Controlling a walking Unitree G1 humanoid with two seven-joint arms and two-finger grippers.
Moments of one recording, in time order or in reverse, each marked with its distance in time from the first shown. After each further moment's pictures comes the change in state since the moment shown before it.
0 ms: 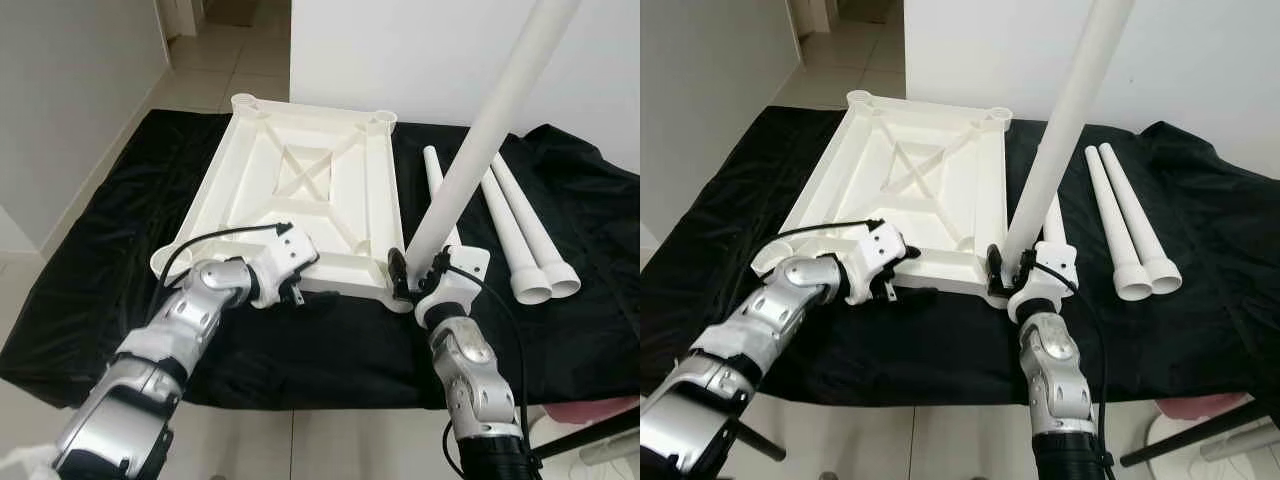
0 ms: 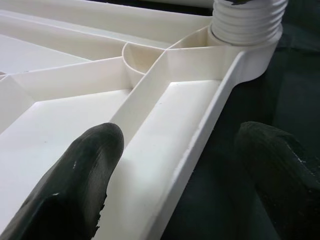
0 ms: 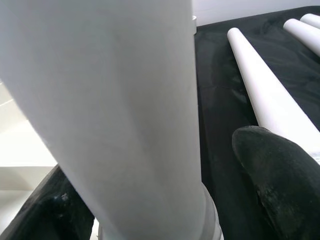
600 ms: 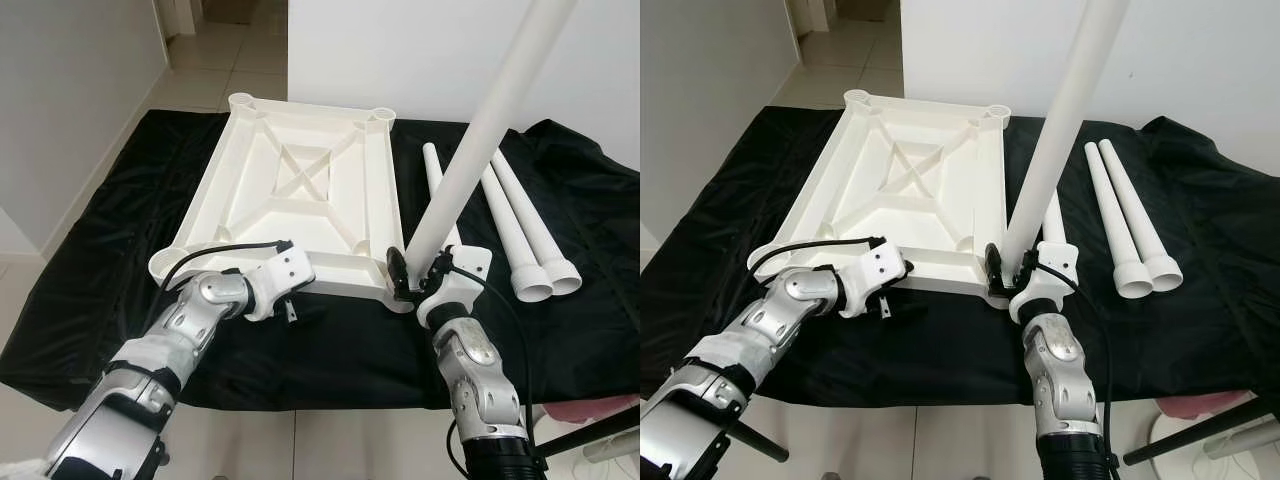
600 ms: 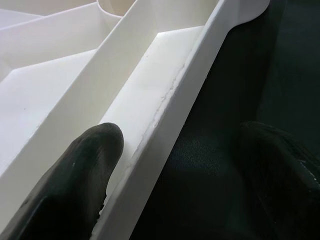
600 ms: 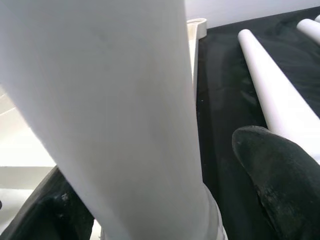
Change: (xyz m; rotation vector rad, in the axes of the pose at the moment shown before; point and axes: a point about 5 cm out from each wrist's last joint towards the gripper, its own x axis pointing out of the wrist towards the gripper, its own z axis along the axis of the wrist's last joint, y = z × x) left arm -0.007 -0.017 -0.022 0.069 0.091 -0.036; right arm -0.006 0.000 0.001 0.012 -0.019 0.101
